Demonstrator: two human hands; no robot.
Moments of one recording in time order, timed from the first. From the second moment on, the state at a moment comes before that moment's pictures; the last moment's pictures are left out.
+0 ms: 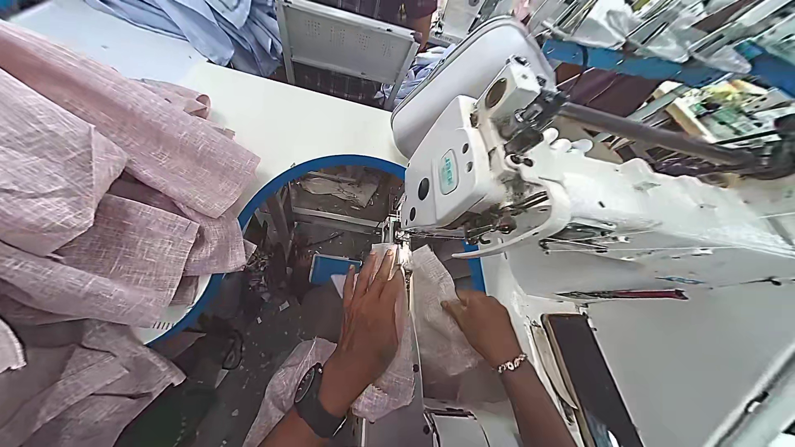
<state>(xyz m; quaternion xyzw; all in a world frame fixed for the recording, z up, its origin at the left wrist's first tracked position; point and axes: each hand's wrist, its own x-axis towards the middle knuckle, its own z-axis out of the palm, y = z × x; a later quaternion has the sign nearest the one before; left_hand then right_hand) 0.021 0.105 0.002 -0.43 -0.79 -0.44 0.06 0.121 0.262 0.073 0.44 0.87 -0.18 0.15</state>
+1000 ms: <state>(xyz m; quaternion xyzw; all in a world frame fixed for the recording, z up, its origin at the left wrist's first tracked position) 0.020 0.105 0.004 -0.44 -0.73 -0.53 0.02 0.100 0.214 0.028 0.12 0.89 -0.35 -0.29</state>
